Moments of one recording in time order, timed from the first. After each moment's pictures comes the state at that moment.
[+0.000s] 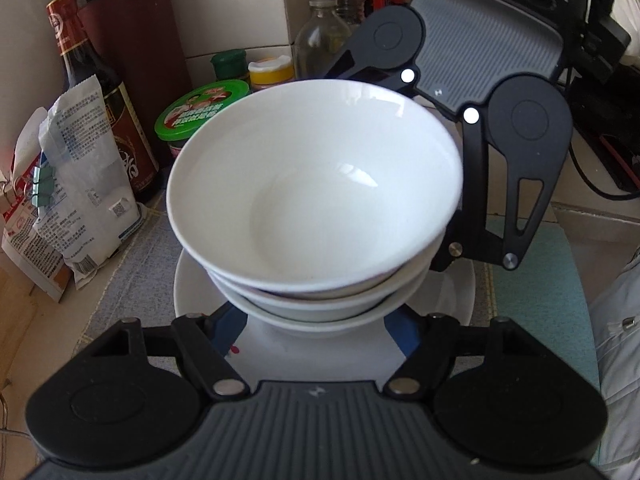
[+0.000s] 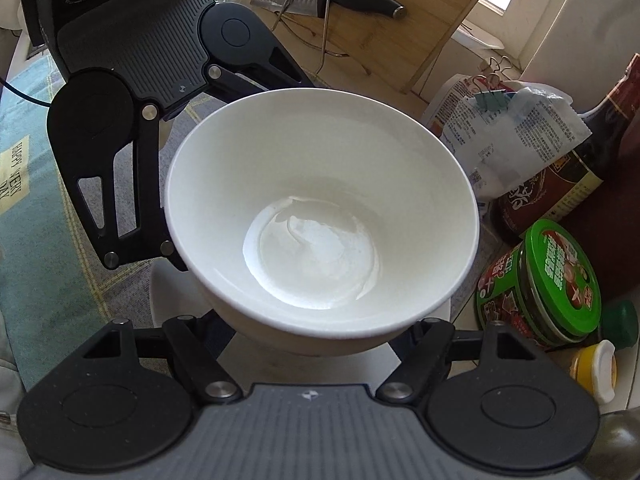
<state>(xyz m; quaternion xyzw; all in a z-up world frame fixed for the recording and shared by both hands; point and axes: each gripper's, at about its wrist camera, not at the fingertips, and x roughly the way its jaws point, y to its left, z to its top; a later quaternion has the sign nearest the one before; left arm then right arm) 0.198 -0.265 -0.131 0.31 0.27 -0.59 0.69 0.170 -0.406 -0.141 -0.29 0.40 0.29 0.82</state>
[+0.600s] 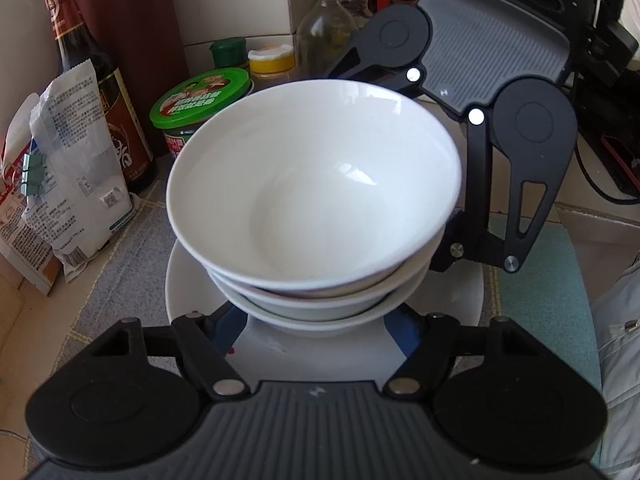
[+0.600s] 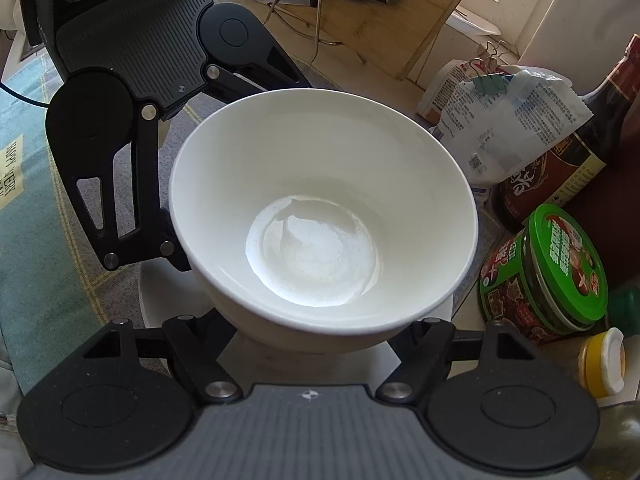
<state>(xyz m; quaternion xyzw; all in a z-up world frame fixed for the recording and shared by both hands) 0.203 -0.270 -0.137 0.30 0.29 -0.59 0.69 0.173 -0.409 -0.147 -0.29 0.41 0.28 0.82</state>
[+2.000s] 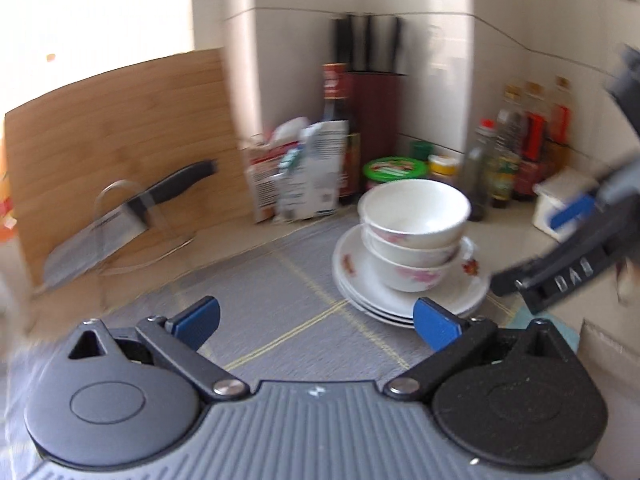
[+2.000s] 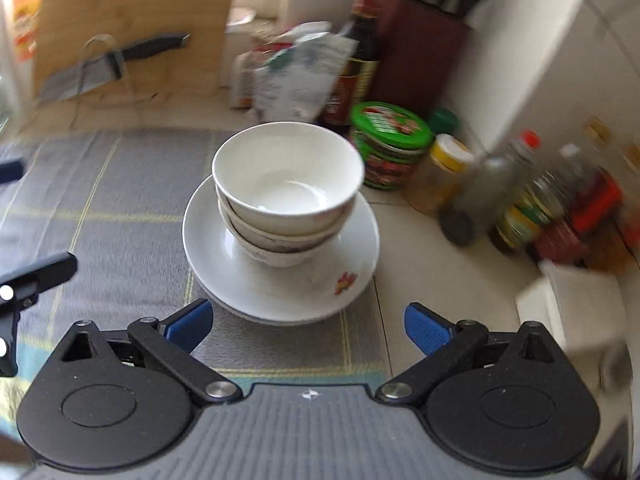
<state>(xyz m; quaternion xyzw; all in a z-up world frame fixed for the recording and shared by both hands) 0.106 -0.114 -0.049 0.10 0.26 -0.33 0.90 0.050 -0.327 -0.085 -0.03 0.41 -0.14 0.90</state>
